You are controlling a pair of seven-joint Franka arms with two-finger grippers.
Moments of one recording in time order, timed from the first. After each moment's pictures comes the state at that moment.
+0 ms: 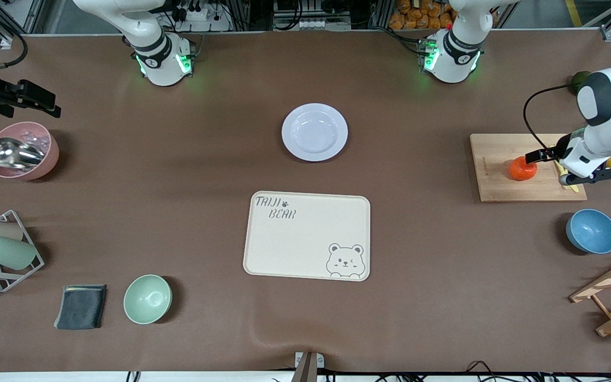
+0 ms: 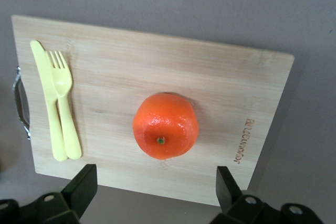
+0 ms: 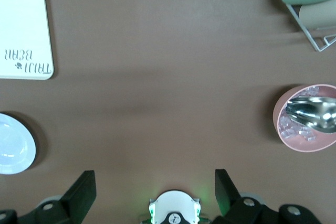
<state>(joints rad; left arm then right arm) 0.24 0.09 0.04 -2.30 0.13 2.18 0.06 0.09 -0.02 -0.08 -1.51 0.02 1.30 0.03</state>
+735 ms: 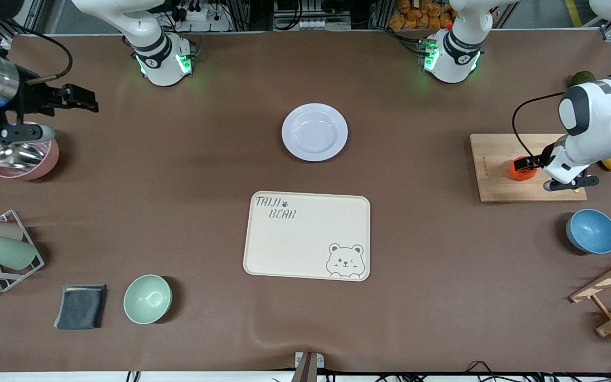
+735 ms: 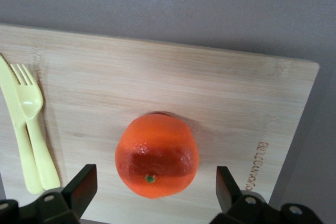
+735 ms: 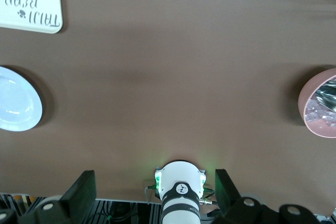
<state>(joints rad) 0.25 0.18 0.04 -2.34 0.15 2.34 0.06 0.19 0.04 -0.08 -1.51 0.06 1.21 0.03</state>
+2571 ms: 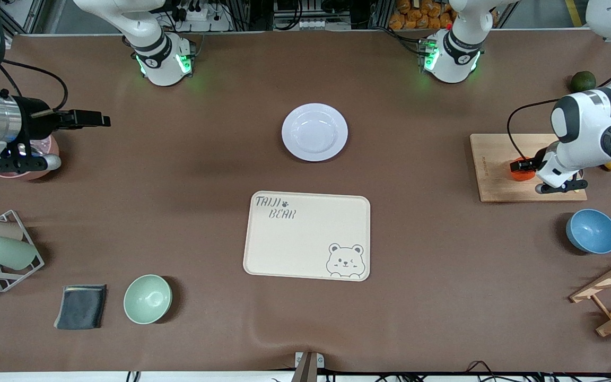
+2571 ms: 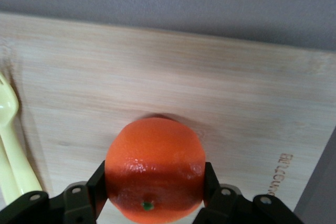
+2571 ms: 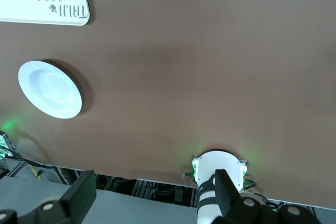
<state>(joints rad) 0.26 0.25 0.04 -2.33 0.15 2.38 0.06 0.07 0.14 -0.08 -1.51 0.25 1.18 0.03</state>
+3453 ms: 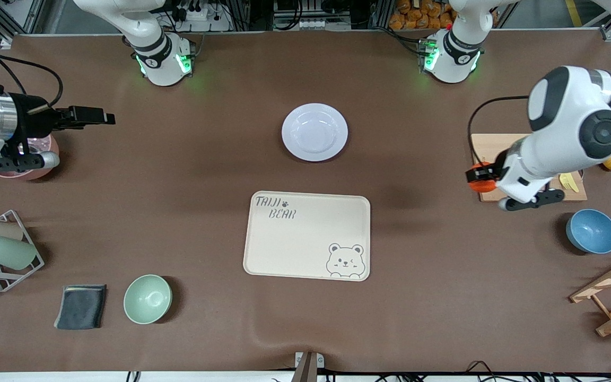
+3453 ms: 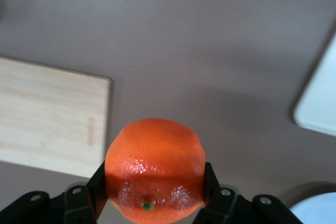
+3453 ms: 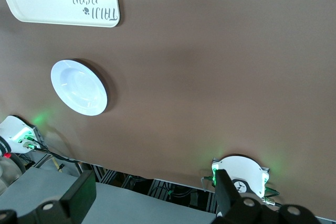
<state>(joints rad) 0.23 0.18 -0.46 -1.82 0.03 1.80 -0.47 0.07 0.14 -0.09 -1.49 0.35 1.18 0.03</state>
